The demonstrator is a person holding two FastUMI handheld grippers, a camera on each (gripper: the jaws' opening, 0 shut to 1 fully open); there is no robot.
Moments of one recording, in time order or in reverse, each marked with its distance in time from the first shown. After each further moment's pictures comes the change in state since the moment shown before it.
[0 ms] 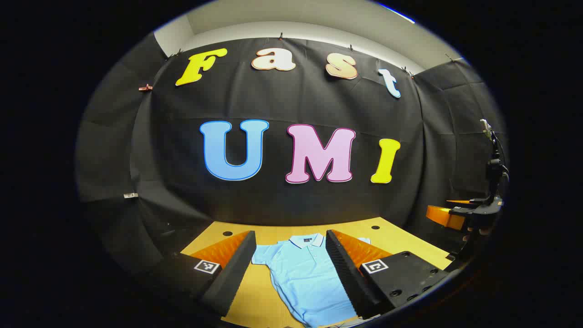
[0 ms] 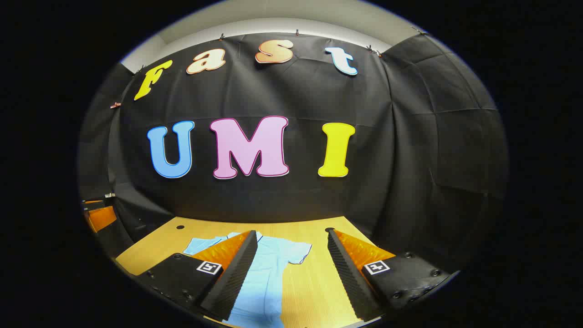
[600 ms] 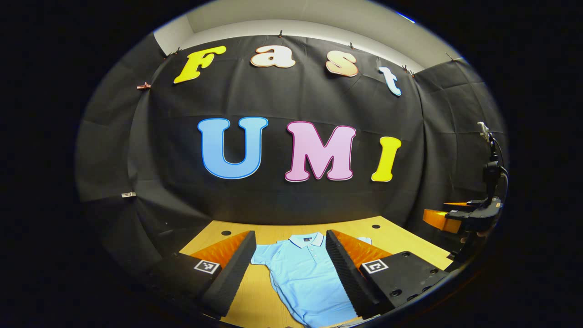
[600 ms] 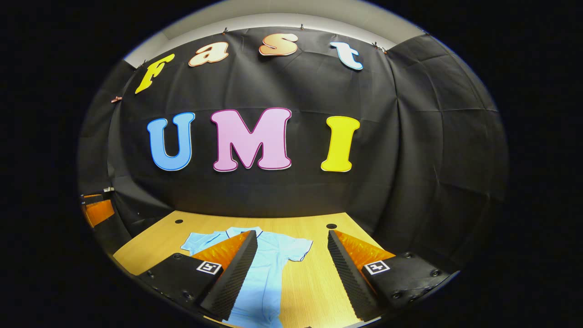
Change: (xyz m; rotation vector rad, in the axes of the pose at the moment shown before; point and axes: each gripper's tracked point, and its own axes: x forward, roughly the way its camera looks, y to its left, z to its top) left arm 0.012 -0.001 -0.004 0.001 0.012 -0.004; right arm 0.017 0.002 -0.016 -0.019 0.044 0.009
